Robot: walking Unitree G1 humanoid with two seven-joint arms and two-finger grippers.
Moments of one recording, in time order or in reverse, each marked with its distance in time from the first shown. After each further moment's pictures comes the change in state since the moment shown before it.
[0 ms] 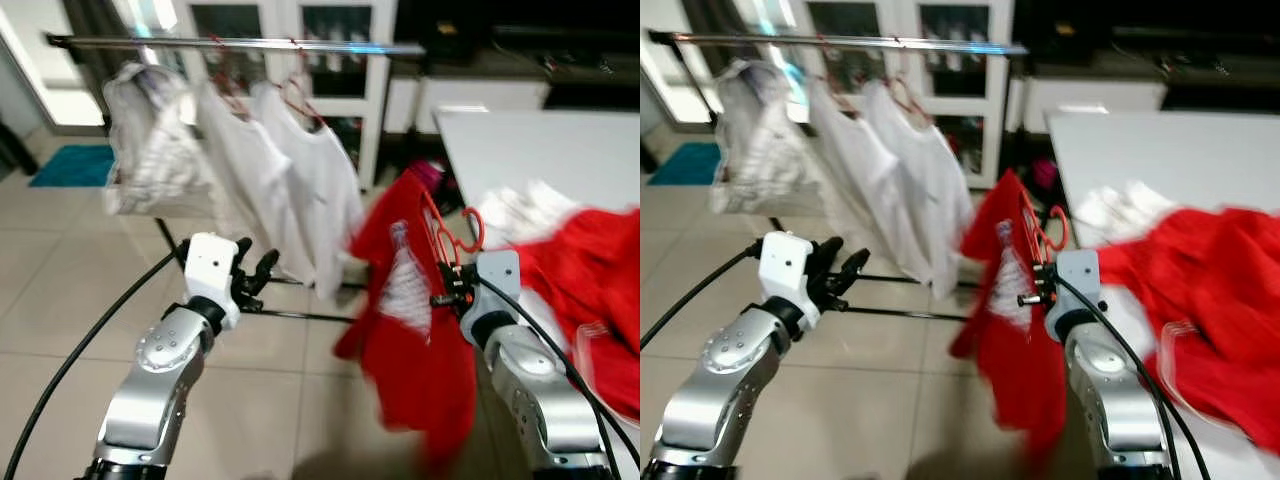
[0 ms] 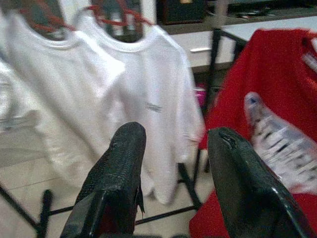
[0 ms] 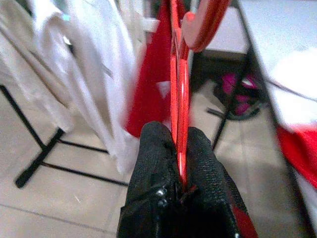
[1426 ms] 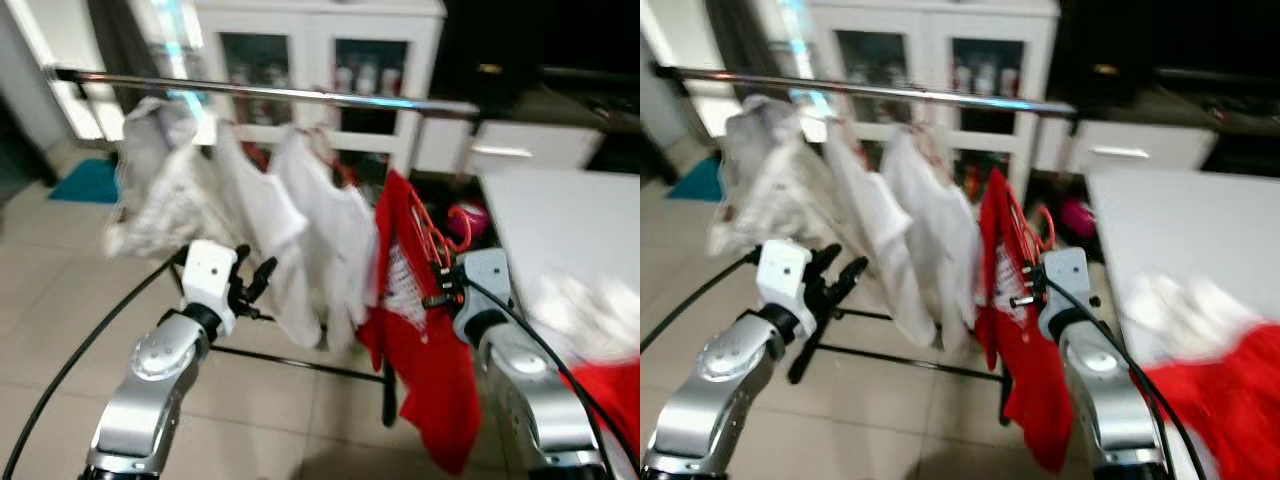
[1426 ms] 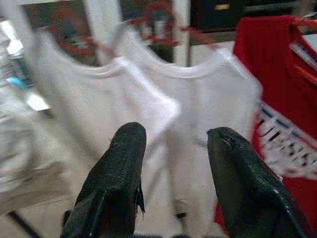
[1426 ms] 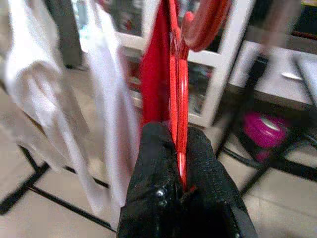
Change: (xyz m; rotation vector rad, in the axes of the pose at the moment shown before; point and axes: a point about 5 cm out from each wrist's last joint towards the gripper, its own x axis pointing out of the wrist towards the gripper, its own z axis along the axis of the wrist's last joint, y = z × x) left arm -0.006 0.003 -0.006 0.028 0.021 -0.013; right arm 0.003 0.010 -0.001 -0.056 -0.005 0.031
